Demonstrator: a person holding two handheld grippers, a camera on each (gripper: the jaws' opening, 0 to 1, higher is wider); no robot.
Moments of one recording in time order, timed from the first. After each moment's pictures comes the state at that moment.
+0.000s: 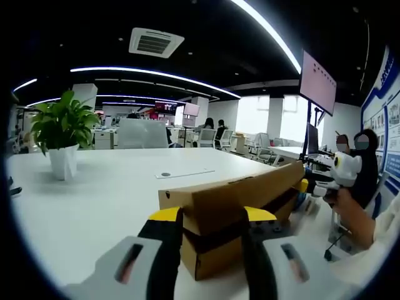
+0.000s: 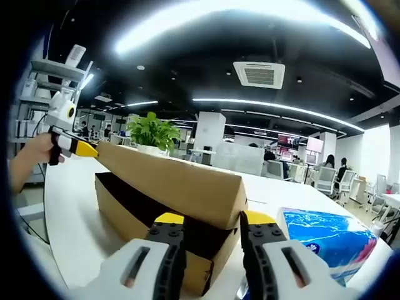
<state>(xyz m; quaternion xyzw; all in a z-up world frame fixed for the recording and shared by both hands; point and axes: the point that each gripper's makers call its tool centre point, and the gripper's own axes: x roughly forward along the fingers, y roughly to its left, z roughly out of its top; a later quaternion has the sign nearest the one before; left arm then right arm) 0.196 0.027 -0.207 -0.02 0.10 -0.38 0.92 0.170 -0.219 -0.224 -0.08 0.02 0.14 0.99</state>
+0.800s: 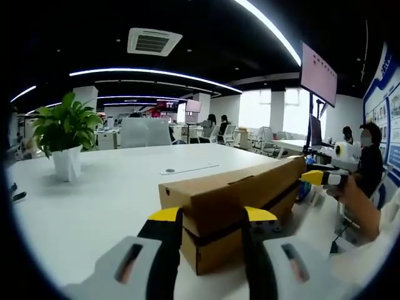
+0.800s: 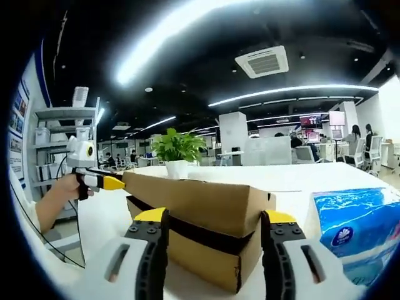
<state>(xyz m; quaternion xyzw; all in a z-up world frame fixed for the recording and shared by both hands) 0.193 0.033 -0.217 0.00 0.11 -0.37 0.92 0.165 -0.209 -0.224 0.01 0.02 0.21 0.98</state>
